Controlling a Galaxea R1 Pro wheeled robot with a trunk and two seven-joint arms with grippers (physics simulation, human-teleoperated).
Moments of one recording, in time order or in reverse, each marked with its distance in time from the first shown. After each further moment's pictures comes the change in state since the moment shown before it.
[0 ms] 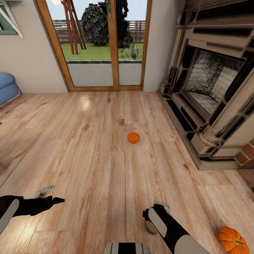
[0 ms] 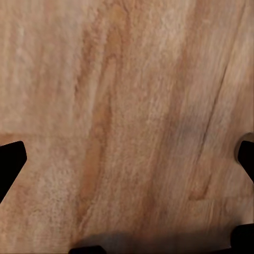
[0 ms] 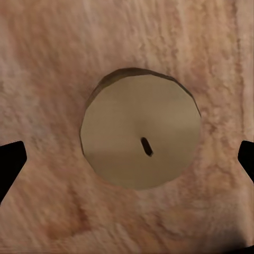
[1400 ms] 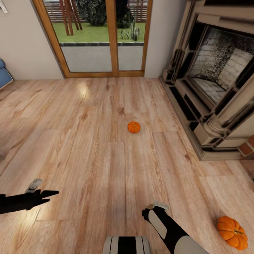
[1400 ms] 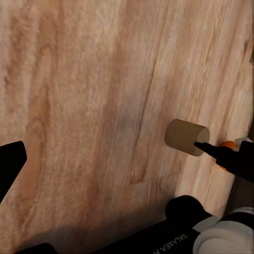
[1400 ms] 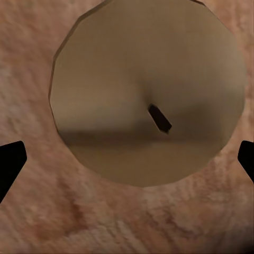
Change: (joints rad) left arm 0.014 0.114 0.049 0.002 0.021 0.022 -0.428; right arm 0.000 0.003 0.005 0.039 0.002 -0.086 0.053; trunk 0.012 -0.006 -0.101
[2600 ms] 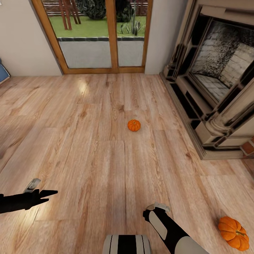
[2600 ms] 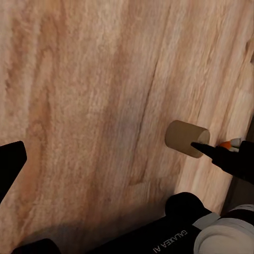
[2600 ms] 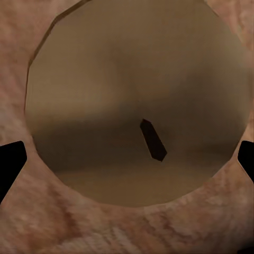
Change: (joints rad) left arm 0.001 0.013 0.000 0.001 0.001 0.000 -0.024; right arm 0.000 -0.002 -0.002 0.019 0.000 -0.022 0.000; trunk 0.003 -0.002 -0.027
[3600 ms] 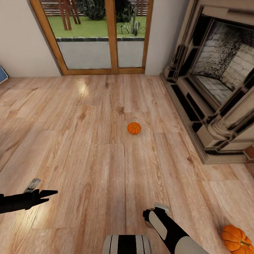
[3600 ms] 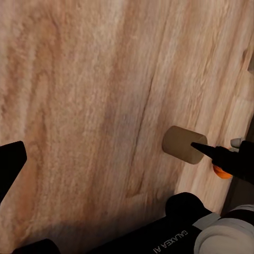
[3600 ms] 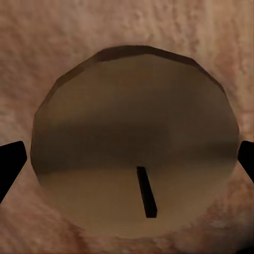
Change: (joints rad) left arm 0.000 0.000 -0.001 0.000 0.000 -0.003 0.000; right arm 0.000 0.000 0.000 0.000 0.000 0.000 0.000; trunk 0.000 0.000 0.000
